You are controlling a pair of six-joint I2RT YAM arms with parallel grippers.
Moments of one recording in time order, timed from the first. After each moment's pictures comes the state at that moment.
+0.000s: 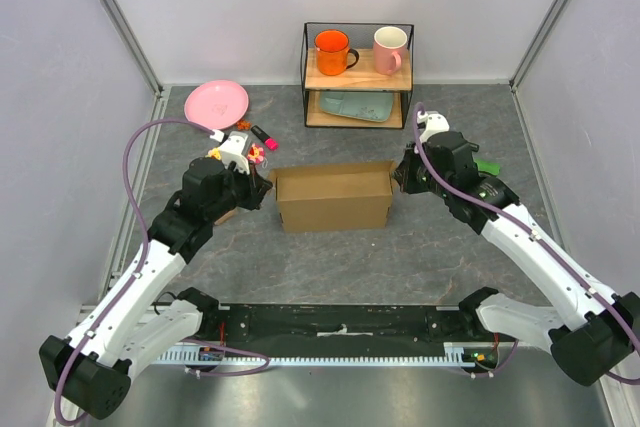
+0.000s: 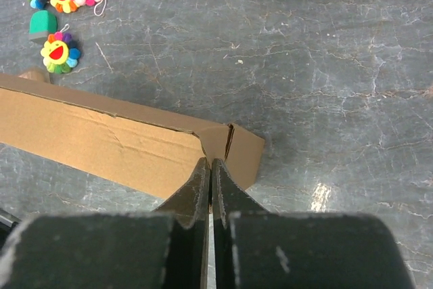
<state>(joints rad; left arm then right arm) -0.44 0.85 0.78 -0.35 0.11 -0.24 0.52 1.08 1.00 -0.48 0.02 0.36</state>
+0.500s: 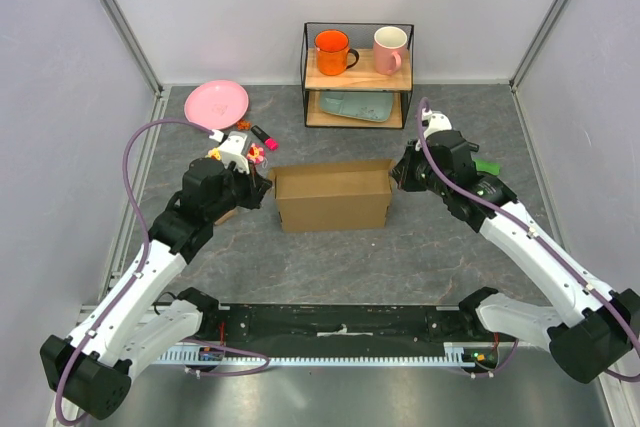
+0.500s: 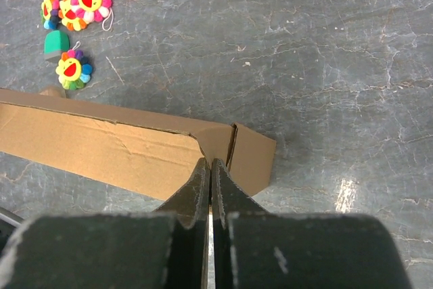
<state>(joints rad) -0.44 0.85 0.77 -0.32 0.11 -0.24 0.52 1.10 1.00 -0.46 0.02 0.47</state>
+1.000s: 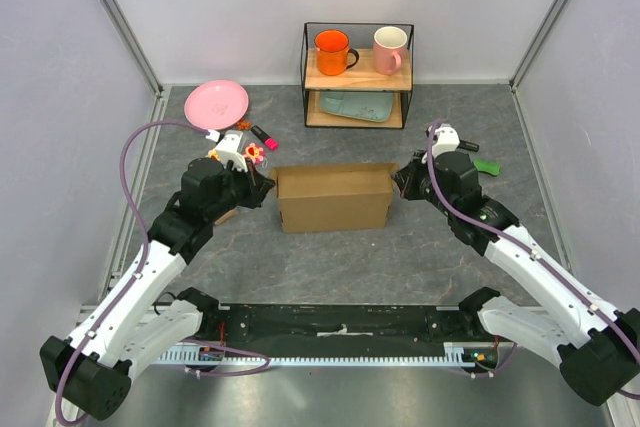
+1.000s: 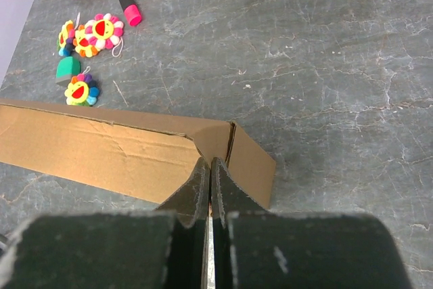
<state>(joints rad) -0.44 0.84 0.77 -0.31 0.12 -0.32 0.53 0.97 0.80 -0.24 0.06 0.47</state>
